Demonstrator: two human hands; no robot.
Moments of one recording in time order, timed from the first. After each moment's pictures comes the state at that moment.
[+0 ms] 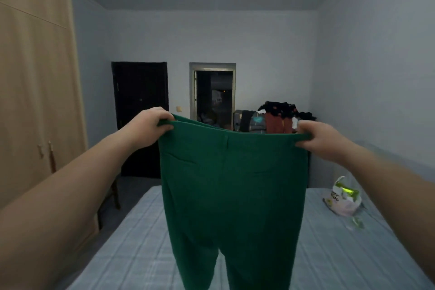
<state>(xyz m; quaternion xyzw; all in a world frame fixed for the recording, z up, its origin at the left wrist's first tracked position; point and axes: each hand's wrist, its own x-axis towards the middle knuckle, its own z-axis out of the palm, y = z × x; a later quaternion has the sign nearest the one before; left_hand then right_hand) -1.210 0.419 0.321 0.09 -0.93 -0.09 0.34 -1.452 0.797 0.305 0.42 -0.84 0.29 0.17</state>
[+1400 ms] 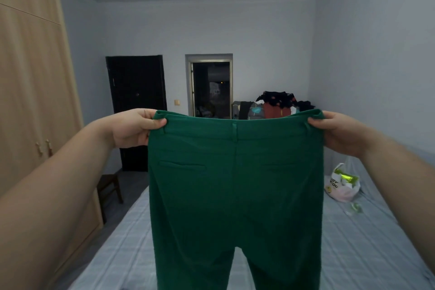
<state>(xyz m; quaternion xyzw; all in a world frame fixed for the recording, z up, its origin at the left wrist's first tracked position) -1.188 0.420 0.325 0.04 -0.78 -0.62 0.08 -1.461 0.827 0.300 0.38 -0.62 0.66 -0.18</state>
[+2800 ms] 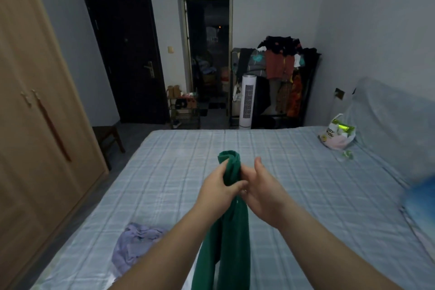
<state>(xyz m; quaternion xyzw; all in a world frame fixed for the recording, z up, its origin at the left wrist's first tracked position) -1.243 0.608 0.058 0.17 -0.83 -0.50 0.21 -1.323 0.720 0.060 0.22 -0.51 0.73 -0.41</state>
